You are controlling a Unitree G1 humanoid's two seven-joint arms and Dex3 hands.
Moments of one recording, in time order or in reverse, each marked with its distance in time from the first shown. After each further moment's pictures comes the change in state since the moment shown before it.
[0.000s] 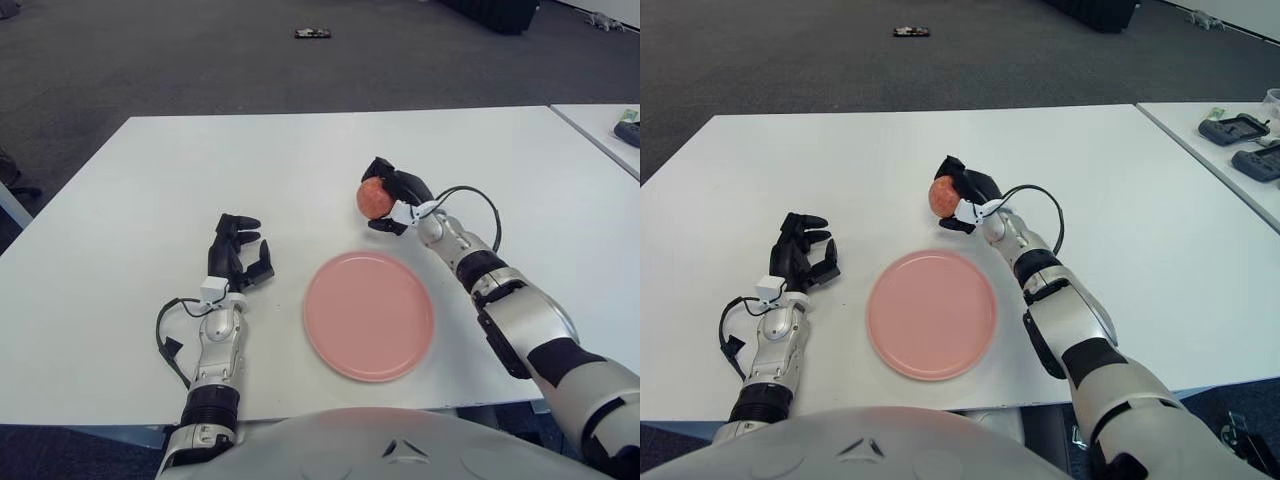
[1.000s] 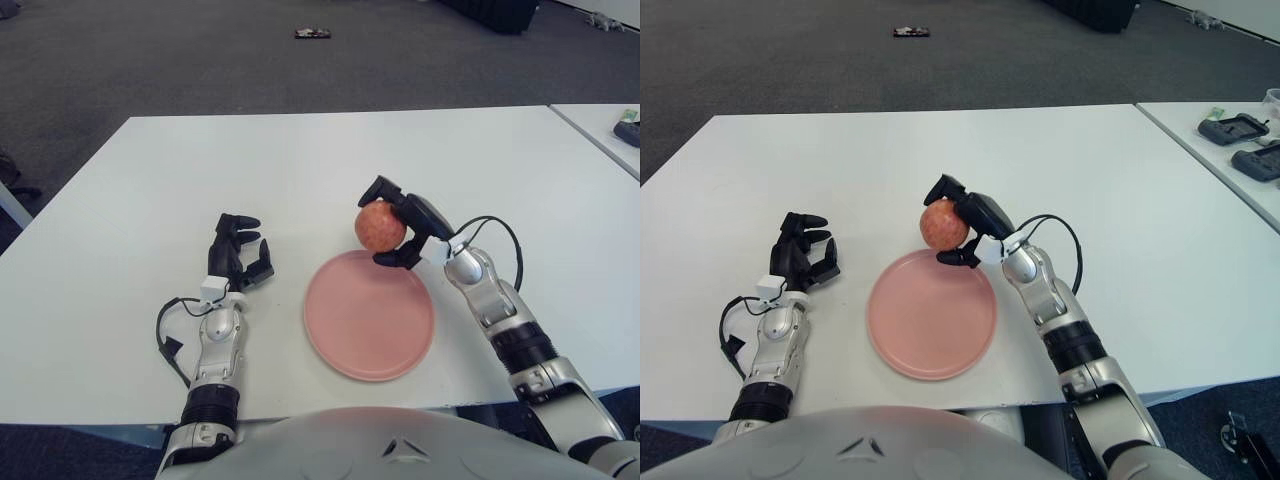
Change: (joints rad) left arm -0.005 0.002 -0.009 0.013 0.002 -0.009 0.001; right arm 0.565 -0.129 -0.087 -0.969 0.147 0.144 0.440
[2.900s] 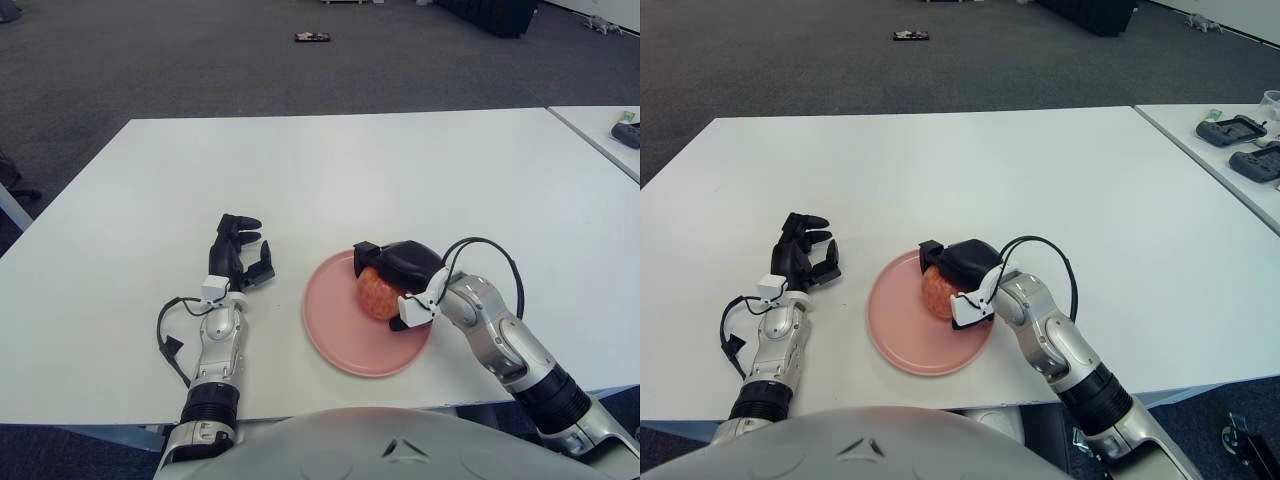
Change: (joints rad) left arm -0.006 0.002 -0.003 0.016 -0.004 -0.003 0.003; right arm 0.092 -0.129 0.218 -0.347 -0.496 0.332 0.259
